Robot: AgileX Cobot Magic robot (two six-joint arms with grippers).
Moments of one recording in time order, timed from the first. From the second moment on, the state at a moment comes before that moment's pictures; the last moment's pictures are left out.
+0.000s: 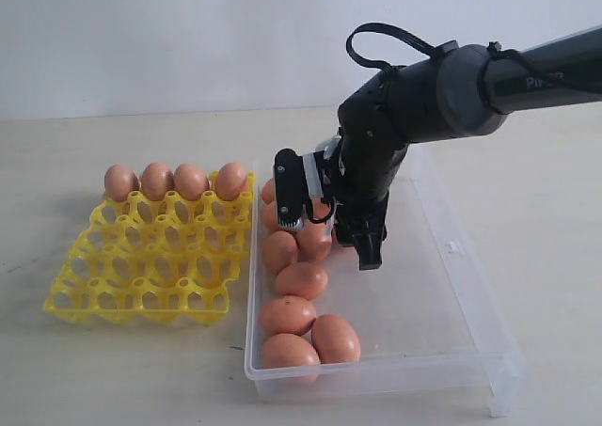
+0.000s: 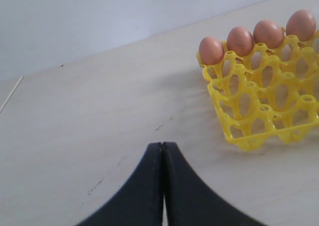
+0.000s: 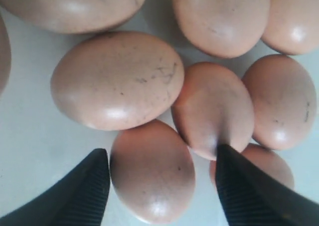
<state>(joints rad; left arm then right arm) -0.02 0.01 0.00 0.03 0.37 0.21 0.58 2.10 -1.39 -0.28 0.62 -0.87</state>
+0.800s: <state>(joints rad) -0.02 0.01 0.00 0.03 0.37 0.21 0.58 2.14 -1.39 -0.26 0.60 -0.86</state>
